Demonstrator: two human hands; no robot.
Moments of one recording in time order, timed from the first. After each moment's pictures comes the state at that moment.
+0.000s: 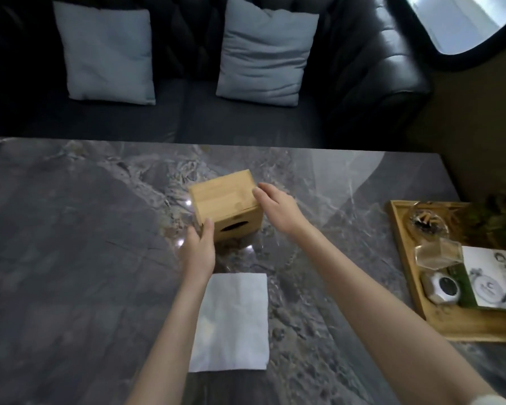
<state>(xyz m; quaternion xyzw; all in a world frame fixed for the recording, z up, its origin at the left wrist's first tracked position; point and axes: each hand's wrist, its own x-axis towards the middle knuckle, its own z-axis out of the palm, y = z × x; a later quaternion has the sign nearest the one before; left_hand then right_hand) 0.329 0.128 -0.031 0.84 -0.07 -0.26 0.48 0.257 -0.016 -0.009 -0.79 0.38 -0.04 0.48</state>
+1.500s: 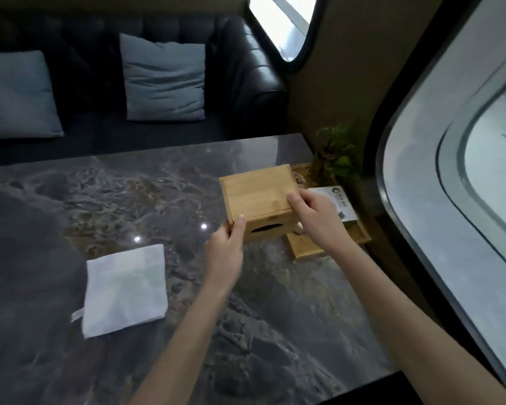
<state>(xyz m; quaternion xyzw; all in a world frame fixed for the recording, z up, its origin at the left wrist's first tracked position) 0.064 0.111 0.055 0.73 -0.29 -0.36 0.51 -0.055 0.007 0.069 -0.74 0.50 -0.22 0.40</state>
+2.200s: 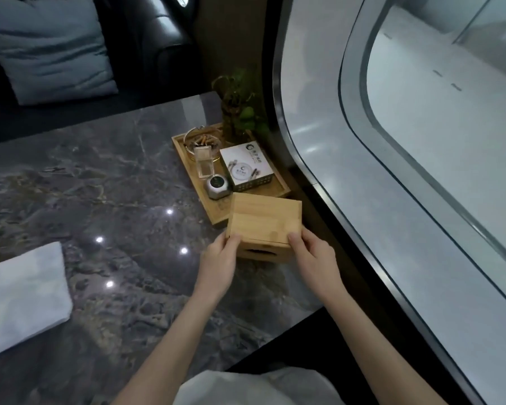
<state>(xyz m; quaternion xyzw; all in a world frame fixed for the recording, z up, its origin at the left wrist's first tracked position) -0.083 0.092 -0.008 0.70 -0.31 -0.51 0.39 -0.242 0.068 0.006 -0.60 0.63 -0.25 0.42</state>
